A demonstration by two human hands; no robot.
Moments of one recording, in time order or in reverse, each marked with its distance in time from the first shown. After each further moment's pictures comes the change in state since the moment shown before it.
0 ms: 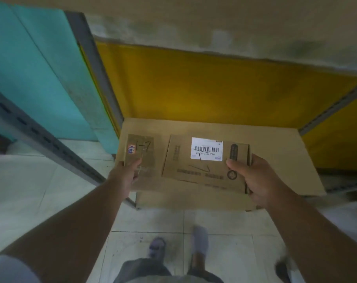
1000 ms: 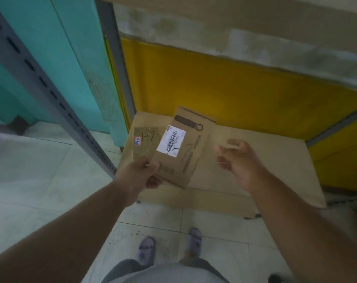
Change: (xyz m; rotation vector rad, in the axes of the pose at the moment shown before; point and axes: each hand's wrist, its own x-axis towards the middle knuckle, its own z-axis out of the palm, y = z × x) left_hand -0.104 -0.003 -0.004 0.085 -0.329 0.220; right_hand 0.028 -0.011 0.024 -0.166 -0.047 -0.011
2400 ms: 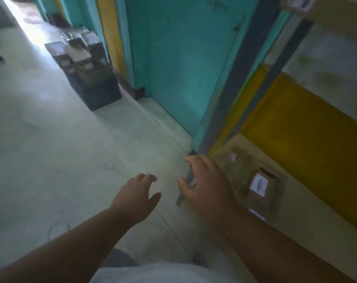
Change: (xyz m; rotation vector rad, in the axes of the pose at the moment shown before) left_hand -0.137 -0.124 -0.115 0.879 0.701 0.001; right_hand -0.142 -0.010 0.234 -1.008 -0.578 -1.118
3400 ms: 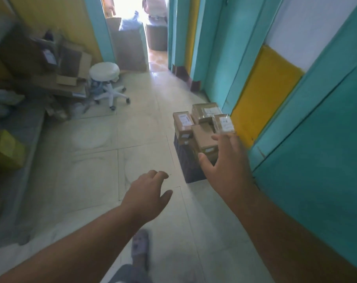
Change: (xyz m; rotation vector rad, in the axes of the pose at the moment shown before) left_hand 0.354 -0.546 -0.432 -0.027 0.292 -0.358; right_hand 0.707 -0.454 0.236 0.087 0.055 -0.290
